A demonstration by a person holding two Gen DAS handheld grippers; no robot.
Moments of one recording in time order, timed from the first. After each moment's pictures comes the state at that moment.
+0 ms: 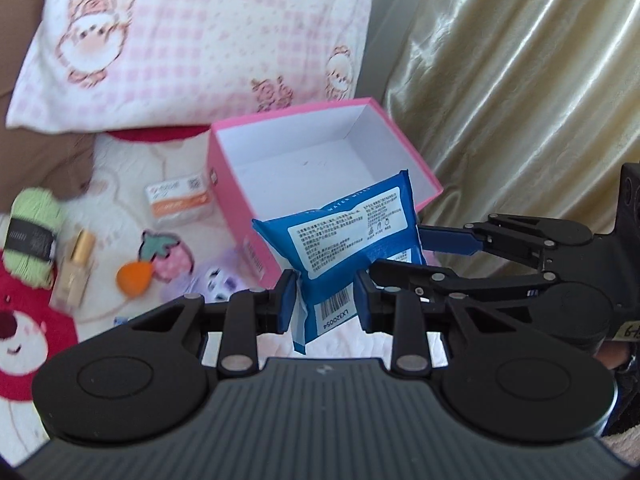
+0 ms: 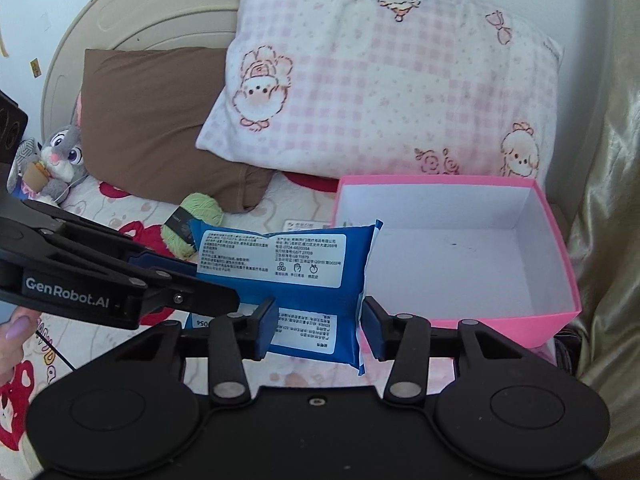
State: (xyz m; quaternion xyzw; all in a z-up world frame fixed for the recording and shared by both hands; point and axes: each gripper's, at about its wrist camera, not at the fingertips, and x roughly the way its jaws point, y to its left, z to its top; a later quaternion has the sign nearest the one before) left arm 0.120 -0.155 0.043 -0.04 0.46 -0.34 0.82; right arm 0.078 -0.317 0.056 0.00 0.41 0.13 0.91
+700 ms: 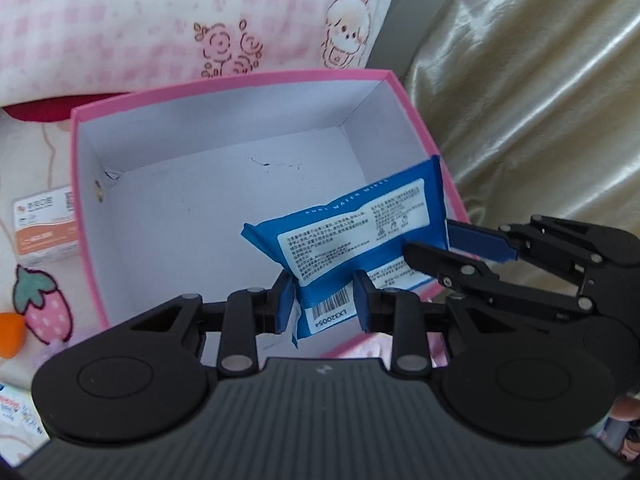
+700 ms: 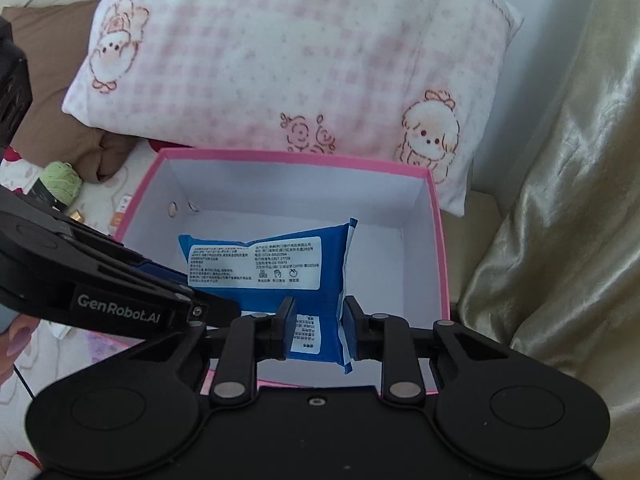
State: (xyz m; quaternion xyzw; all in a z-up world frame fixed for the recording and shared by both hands) left arm 0.236 -0.313 -0.056 -0.08 0.55 -0.30 0.78; right arm 0.191 -0.435 -0.003 -0.08 0.47 0.06 0.88
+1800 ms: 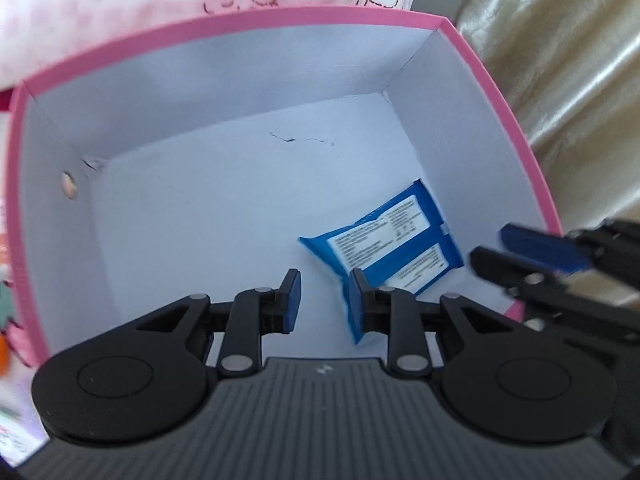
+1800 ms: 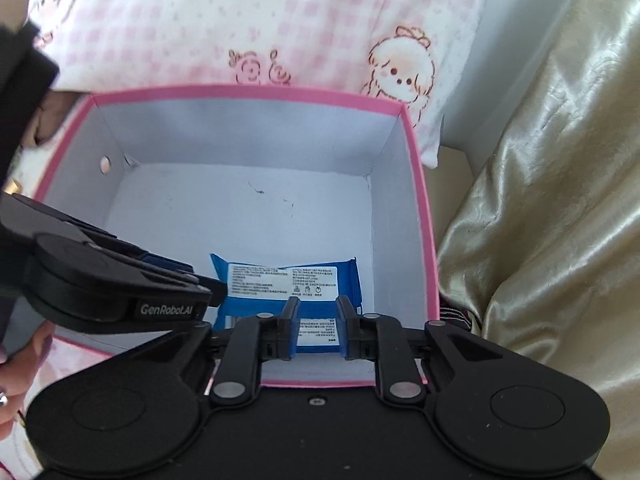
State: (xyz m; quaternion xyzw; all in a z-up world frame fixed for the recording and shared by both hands) left arm 0.243 -0.342 -0.113 -0.02 0.56 -0.26 0.79; right arm 0.203 -0.442 -0.036 -0.09 0.51 0.00 0.86
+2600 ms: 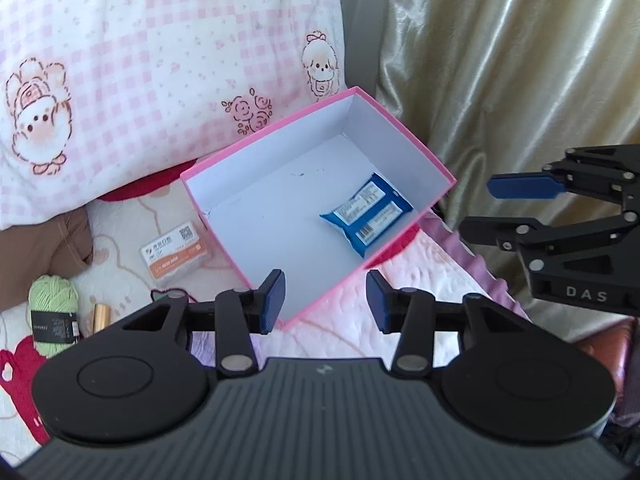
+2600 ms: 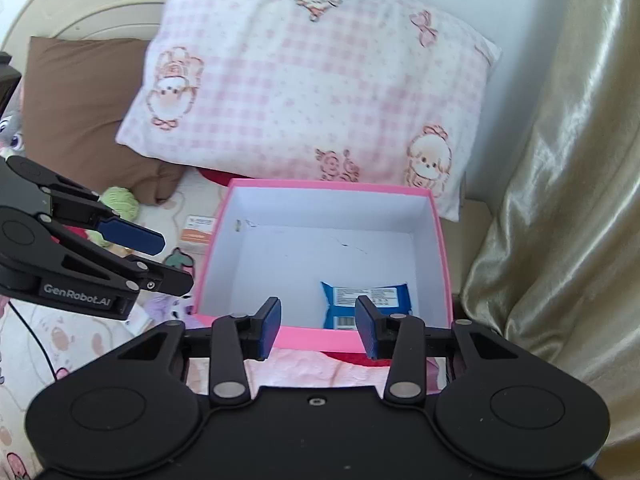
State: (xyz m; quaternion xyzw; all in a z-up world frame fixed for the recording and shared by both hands) left arm 0.136 -0.229 0.062 0.09 0.47 -0.33 0.81; right arm 0.094 -0.386 0.092 -0.06 0.43 0.06 0.90
